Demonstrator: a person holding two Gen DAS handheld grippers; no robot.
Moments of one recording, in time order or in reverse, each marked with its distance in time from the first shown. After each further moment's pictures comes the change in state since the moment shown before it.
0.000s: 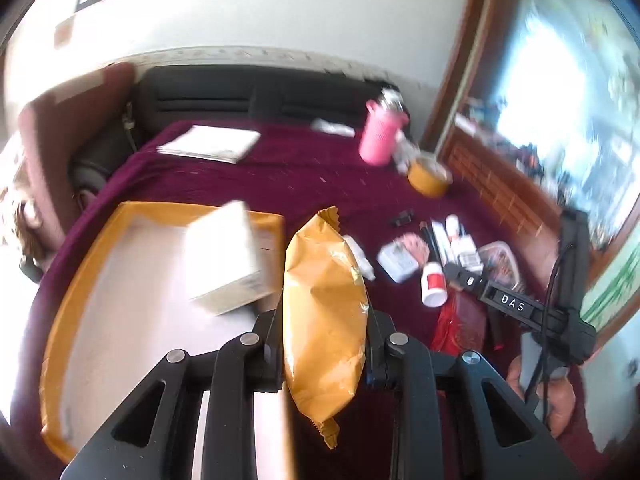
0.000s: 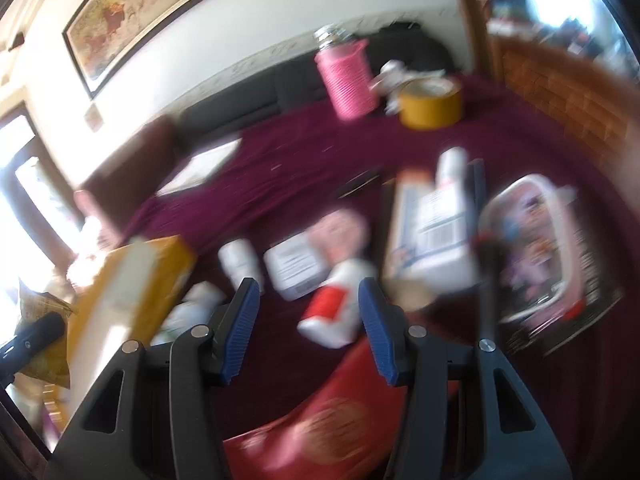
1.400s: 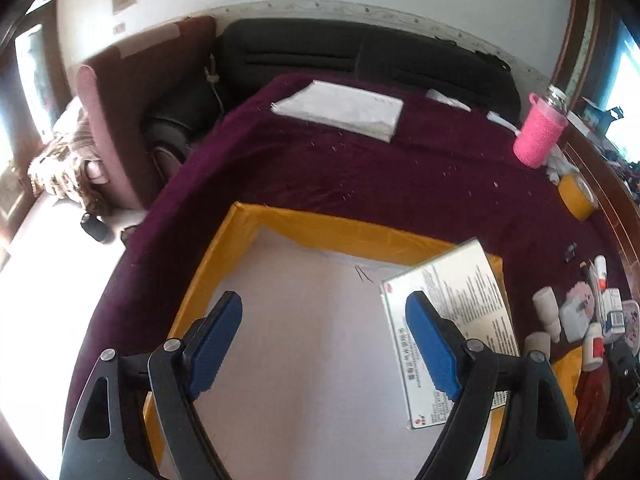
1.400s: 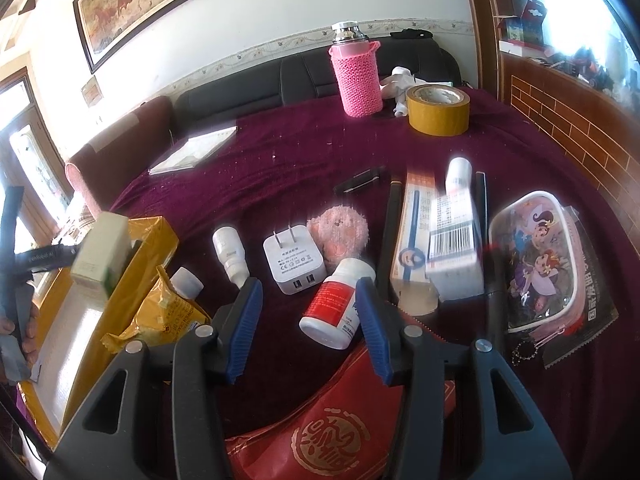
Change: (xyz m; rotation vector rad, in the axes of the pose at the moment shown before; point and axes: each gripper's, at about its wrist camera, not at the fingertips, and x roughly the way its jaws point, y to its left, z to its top) left arm 0.107 0.138 0.064 -0.101 0.142 0.330; right arm 0.014 0.005 -0.007 -0.119 -0.030 -0.118
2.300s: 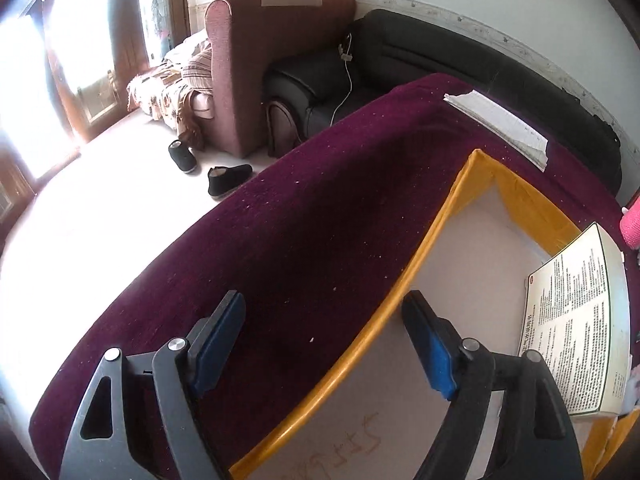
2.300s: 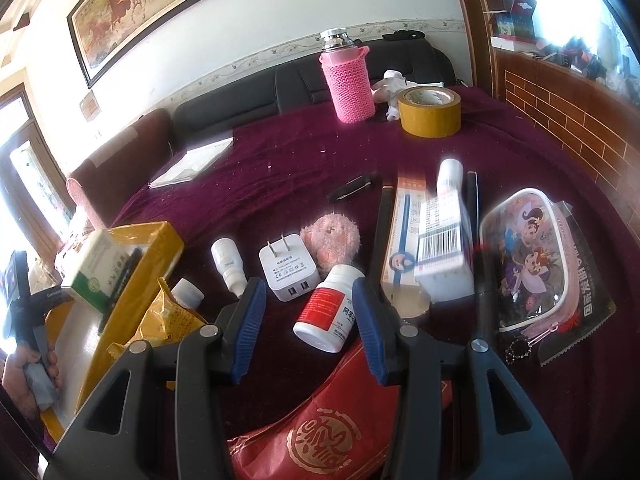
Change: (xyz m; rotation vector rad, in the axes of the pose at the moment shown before) left arm 0.027 0.088 -0.050 -0.338 0.037 0.264; right arm -0.005 -0.009 0.003 0.038 -0.015 0.025
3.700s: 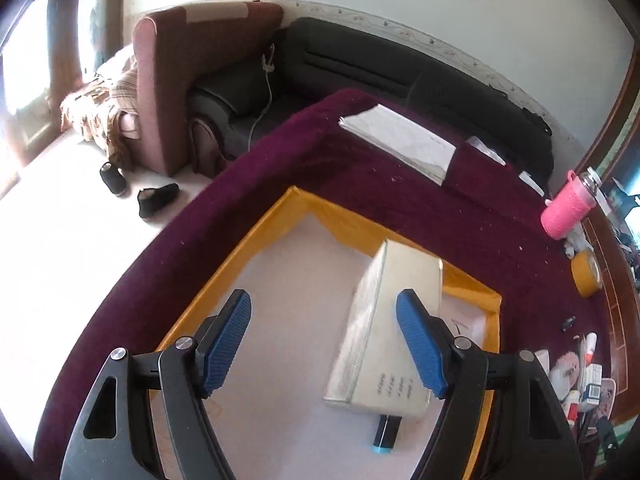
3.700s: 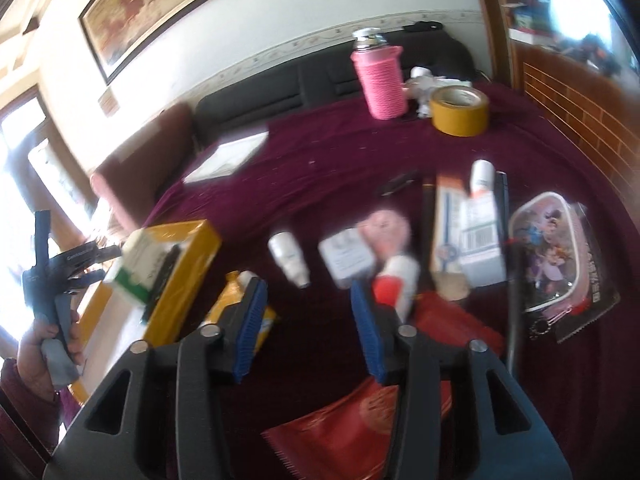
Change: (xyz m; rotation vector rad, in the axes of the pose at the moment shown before) left arm -0.041 -0.035 0.033 0.083 -0.013 -0.282; right arm -0.019 0.029 0.008 0.024 0.045 0.080
